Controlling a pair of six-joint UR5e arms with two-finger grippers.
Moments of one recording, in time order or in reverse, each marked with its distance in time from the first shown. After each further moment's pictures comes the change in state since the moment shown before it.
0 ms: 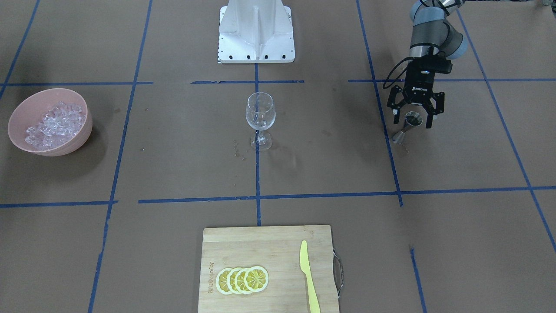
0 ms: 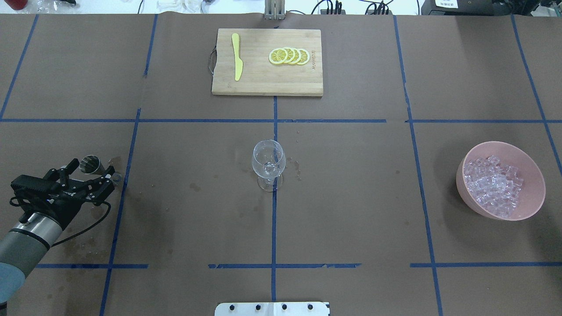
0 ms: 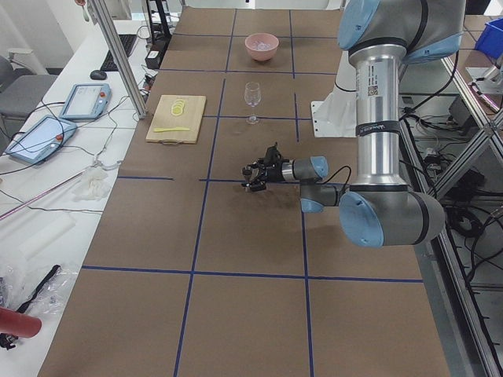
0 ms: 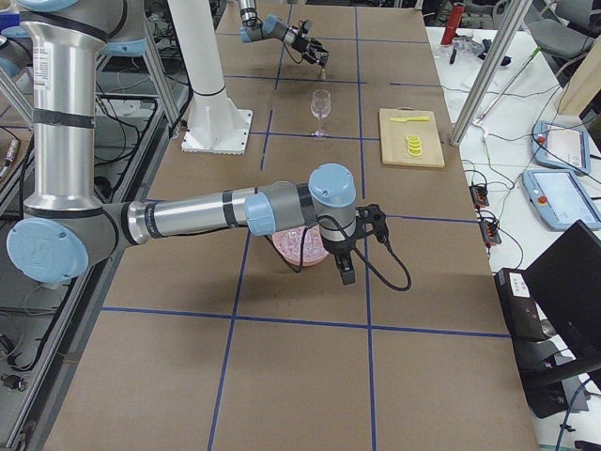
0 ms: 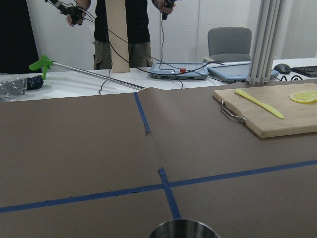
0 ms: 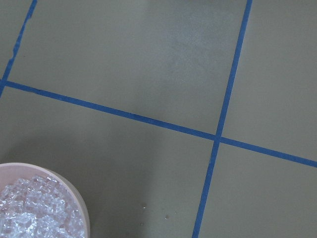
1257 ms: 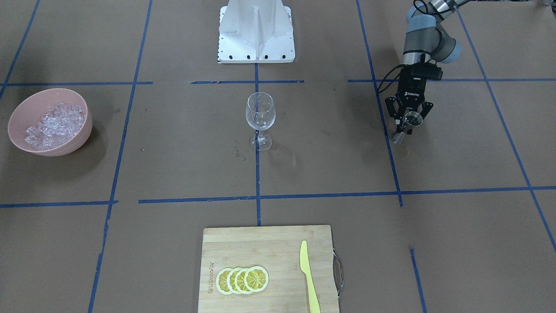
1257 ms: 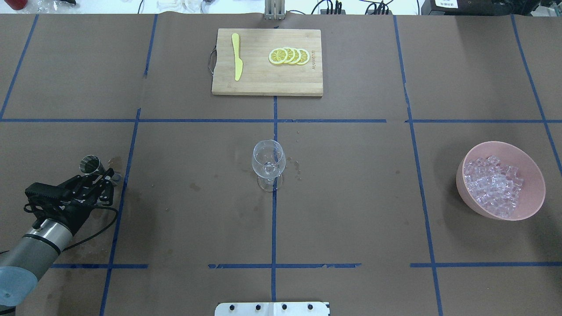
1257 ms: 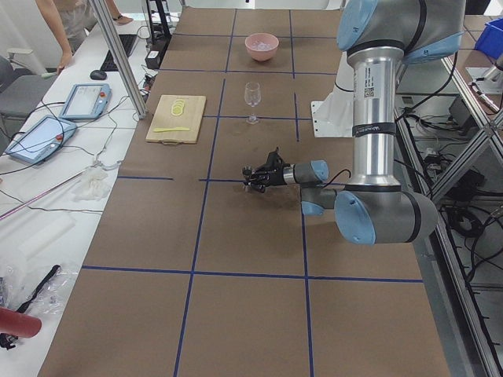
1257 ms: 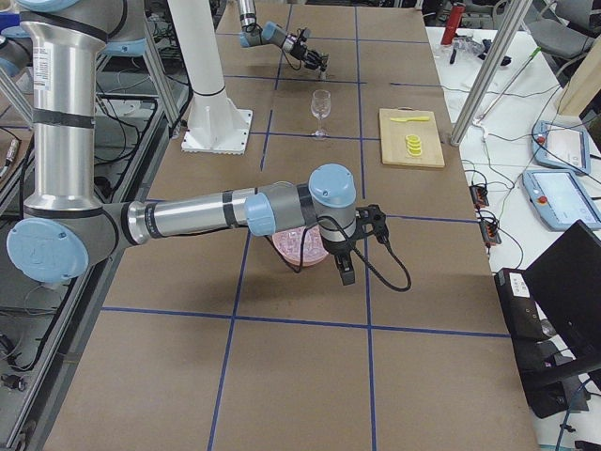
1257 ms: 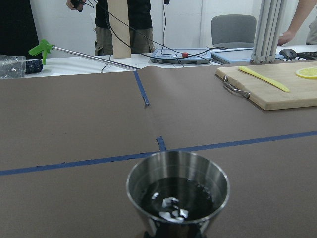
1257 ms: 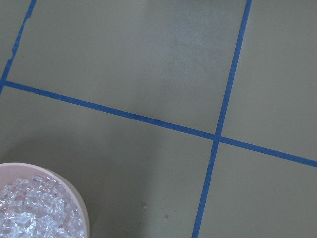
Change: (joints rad) left arm 0.029 -0.026 0.052 -0.001 0.005 -0.042; right arm 0.000 0.000 -0.001 0.000 0.000 0.000
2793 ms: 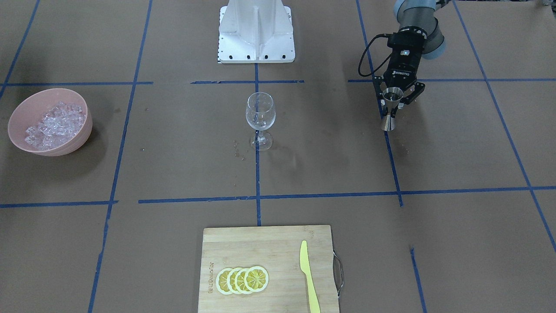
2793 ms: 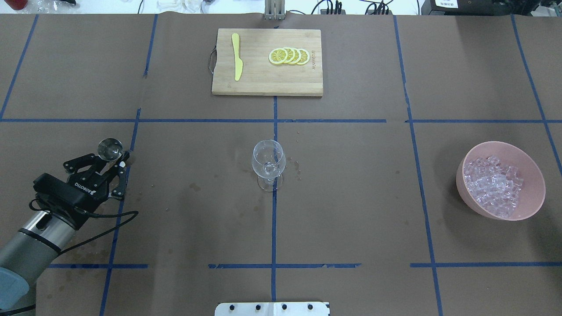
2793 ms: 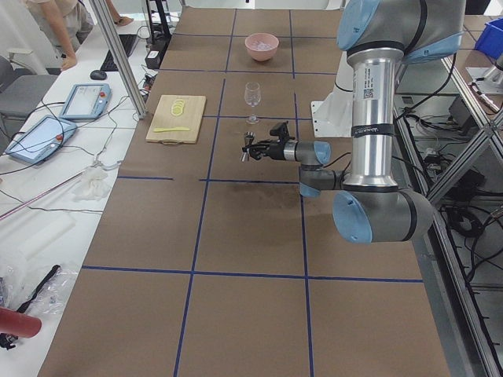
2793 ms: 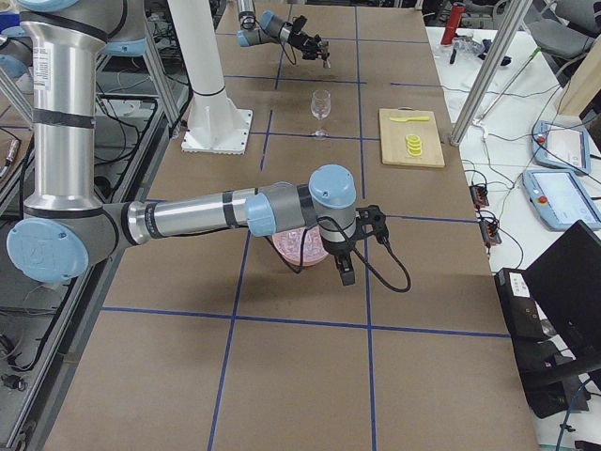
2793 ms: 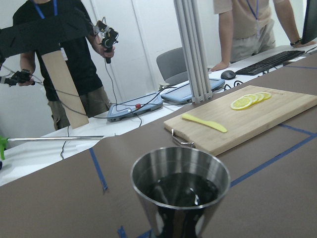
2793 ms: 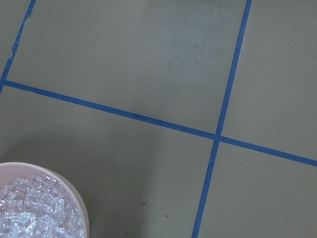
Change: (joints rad) left arm -0.017 -0.066 -0.165 -0.172 -0.006 0.661; right arm 0.000 0.000 -0.003 0.000 0.001 -0.001
